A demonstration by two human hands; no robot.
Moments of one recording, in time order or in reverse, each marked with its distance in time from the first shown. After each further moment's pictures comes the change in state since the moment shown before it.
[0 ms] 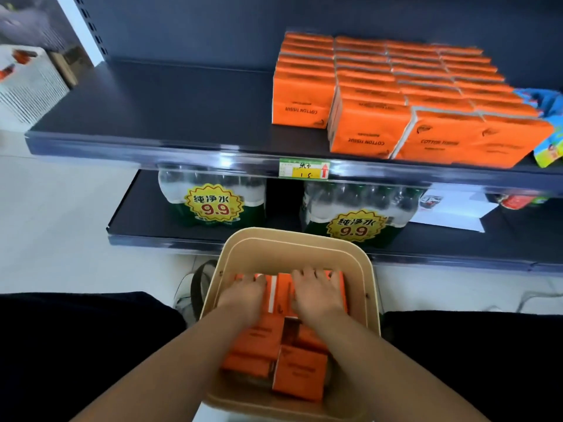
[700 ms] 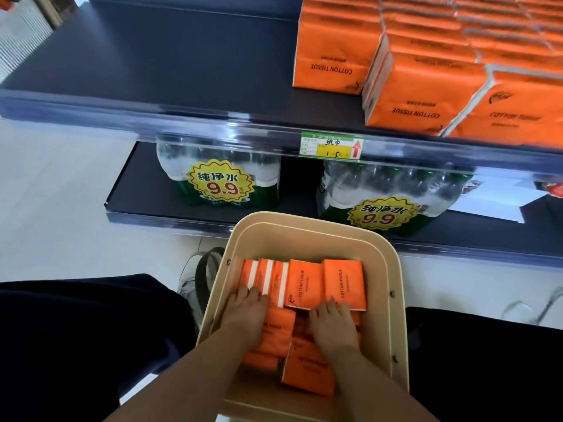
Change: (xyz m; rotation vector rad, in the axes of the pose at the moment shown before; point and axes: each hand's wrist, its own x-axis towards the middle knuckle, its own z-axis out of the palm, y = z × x) left_hand 0.015 -0.027 0.075 0.176 -0.106 0.019; right_hand -0.008 0.012 0.111 -0.220 -0.295 -0.096
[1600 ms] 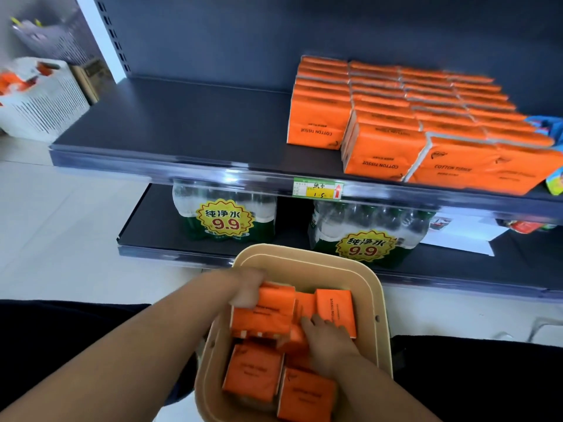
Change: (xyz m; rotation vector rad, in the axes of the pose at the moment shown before) left_hand -0.029 -0.018 -0.166 -0.137 -0.205 0.135; right_hand -0.031 0.014 -0.066 0.315 -0.016 -0.043
